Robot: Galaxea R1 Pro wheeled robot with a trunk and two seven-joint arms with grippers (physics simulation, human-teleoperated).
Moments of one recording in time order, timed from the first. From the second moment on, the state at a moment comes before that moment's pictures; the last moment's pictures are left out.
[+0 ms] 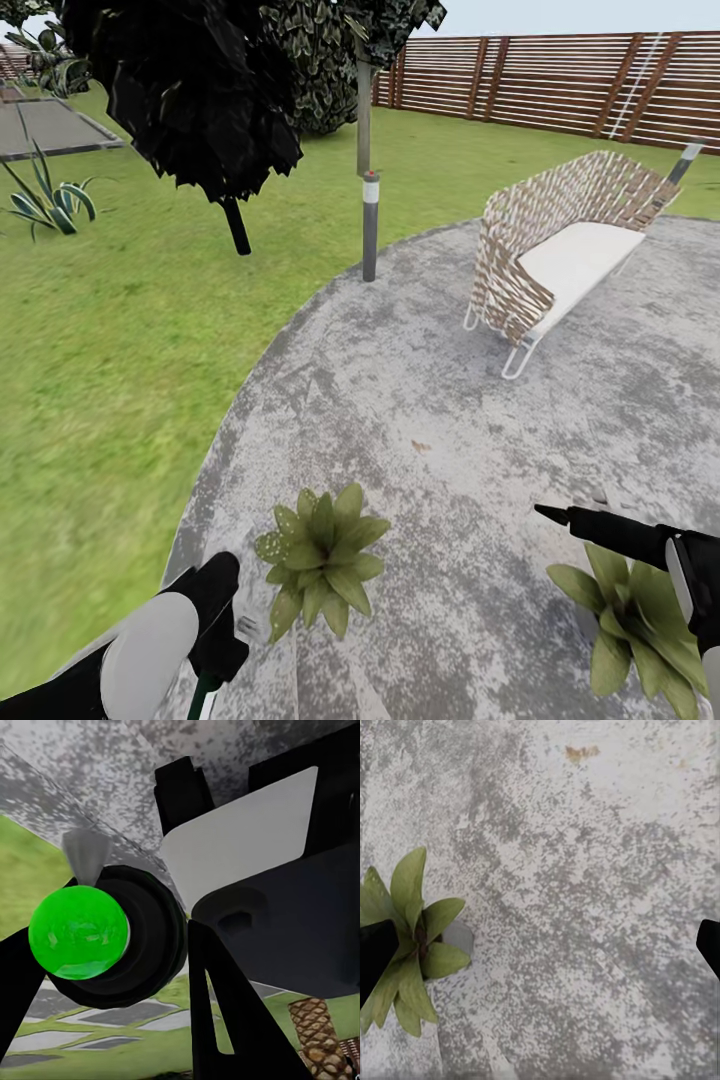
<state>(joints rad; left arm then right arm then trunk) -0.82 -0.05 0.57 -0.17 -1.36 0.97 -0.66 -0.58 -0.31 -0.49 -0.93 0.13 0.65 0.88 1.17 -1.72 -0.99</state>
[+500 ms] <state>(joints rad) -0.83 -0.05 0.56 -0.17 -1.36 0.97 -0.68 -0.58 -0.31 -0.49 -0.93 0.13 0.65 0.88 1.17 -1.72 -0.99</state>
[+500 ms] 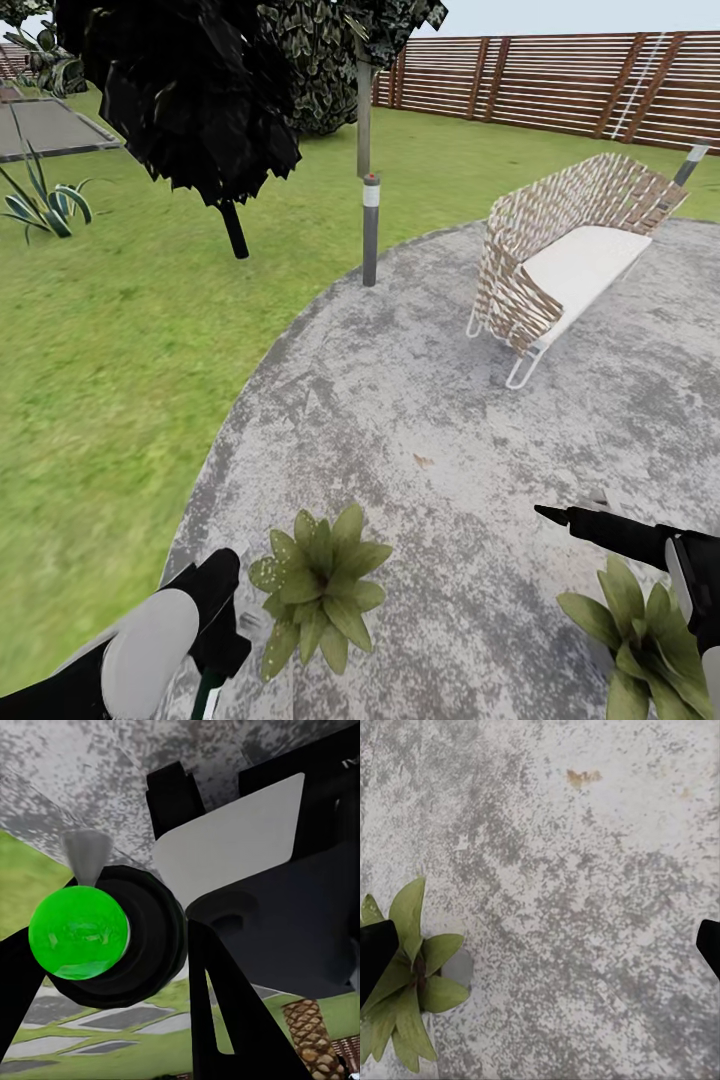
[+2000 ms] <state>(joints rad) -1.00 -0.05 0.56 -0.16 -1.36 0.97 -0.71 -0.58 -0.31 -0.49 -0.93 0.13 0.64 0.88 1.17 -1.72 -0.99</state>
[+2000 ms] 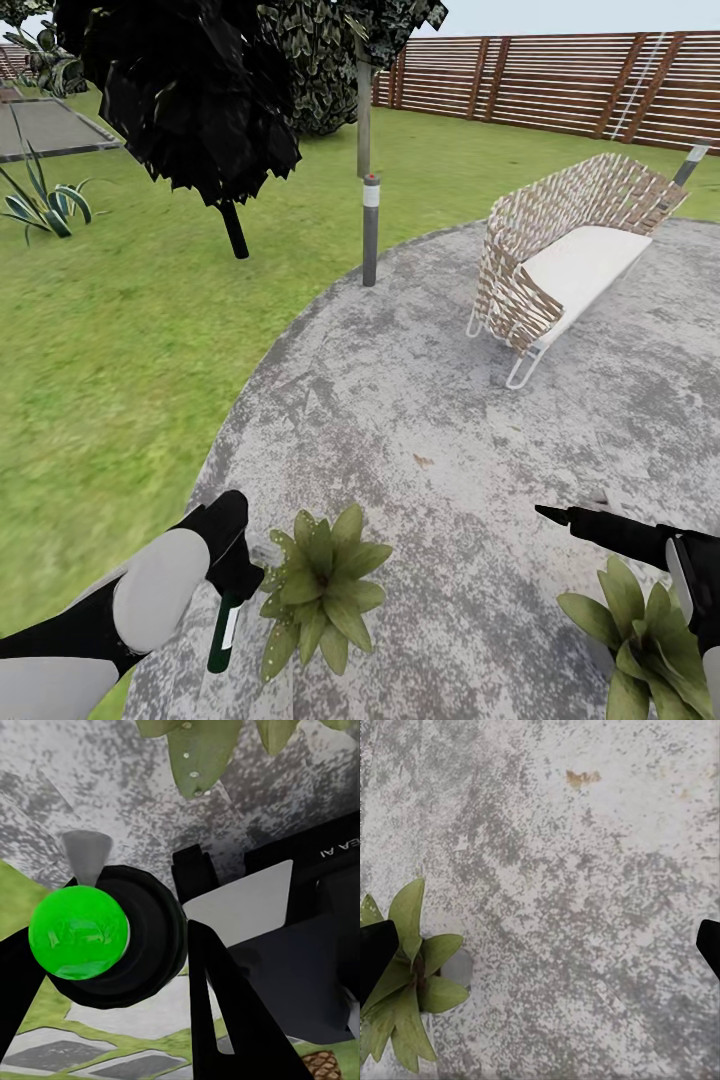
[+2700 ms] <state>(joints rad) -0.99 0.01 0.56 -0.12 -1.36 0.97 -0.71 -0.58 -0.31 -0.49 -0.93 0.14 0.65 0.88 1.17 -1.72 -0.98</state>
